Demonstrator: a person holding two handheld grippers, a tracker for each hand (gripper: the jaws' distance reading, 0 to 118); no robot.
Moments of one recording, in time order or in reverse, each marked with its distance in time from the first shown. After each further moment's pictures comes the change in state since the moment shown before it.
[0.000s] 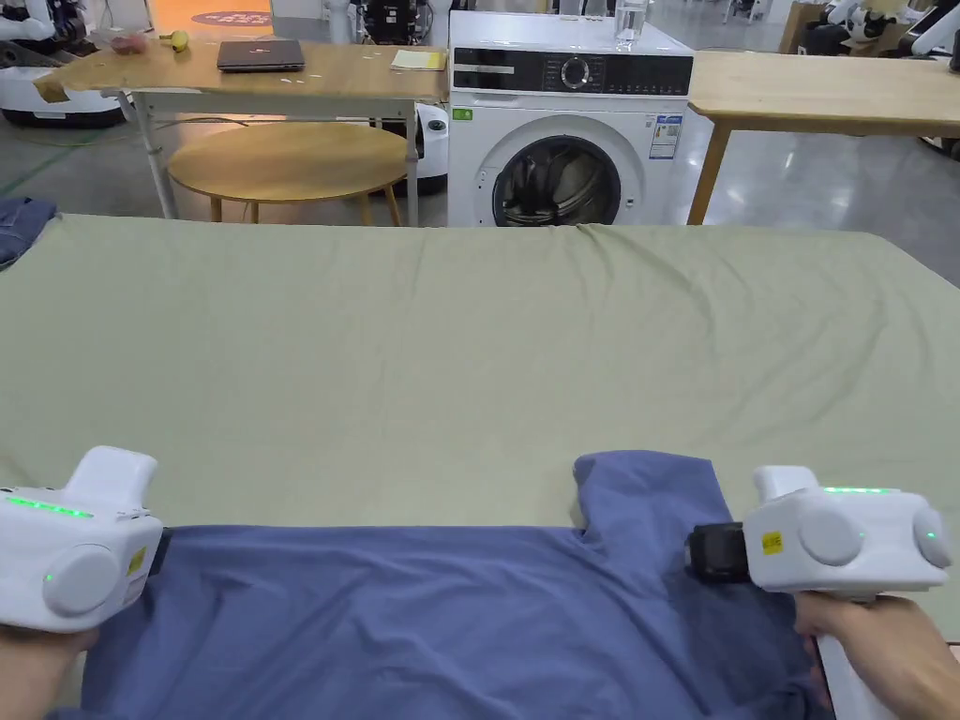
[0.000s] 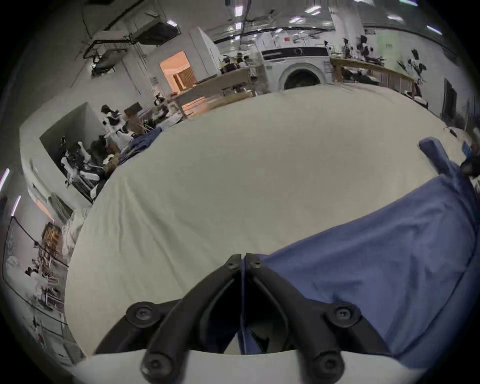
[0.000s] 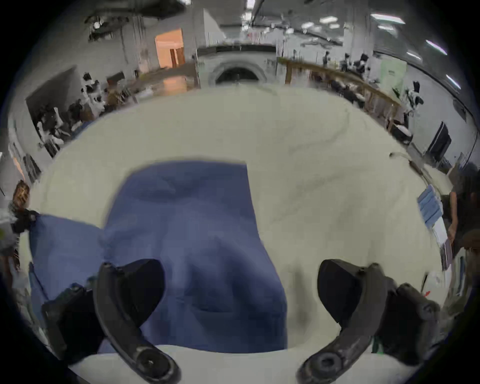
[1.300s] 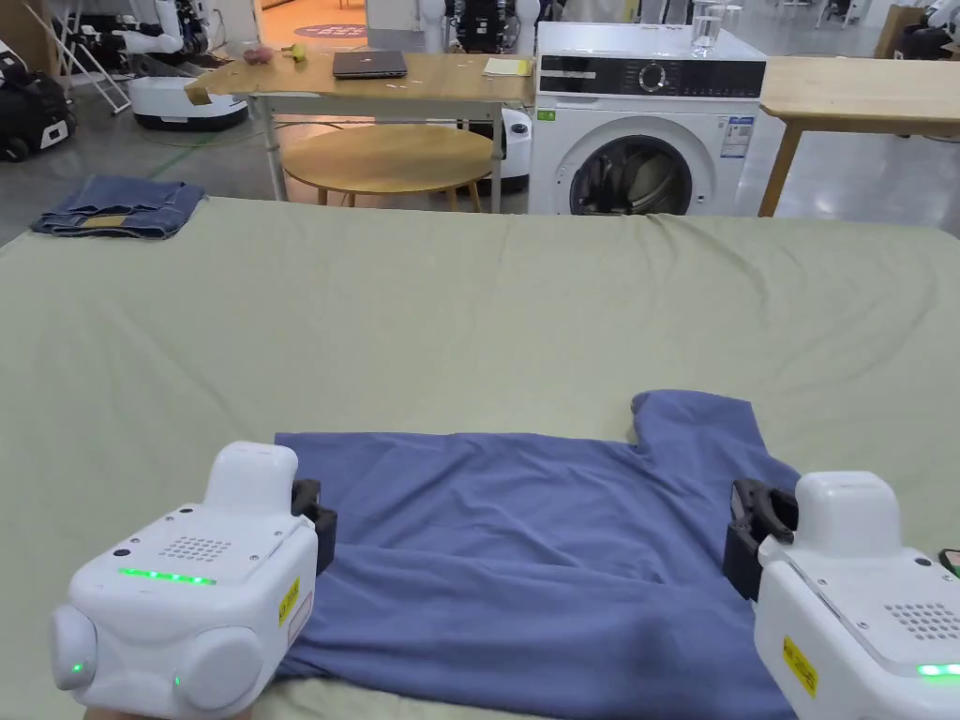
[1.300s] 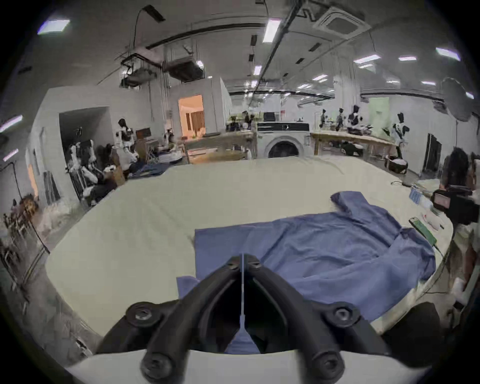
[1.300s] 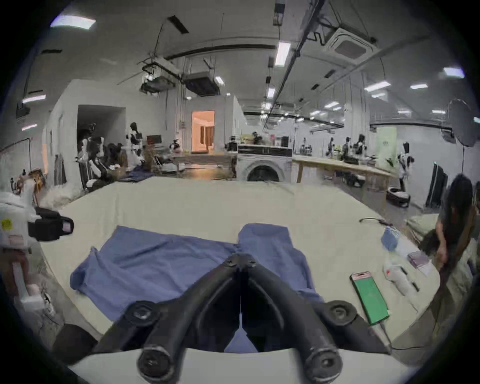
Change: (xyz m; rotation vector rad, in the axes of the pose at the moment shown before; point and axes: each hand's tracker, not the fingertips) left arm 0.037 -0.136 0.191 0.313 -0.153 0.224; right arm -0.112 -0.212 0.233 0.724 0.159 0.094
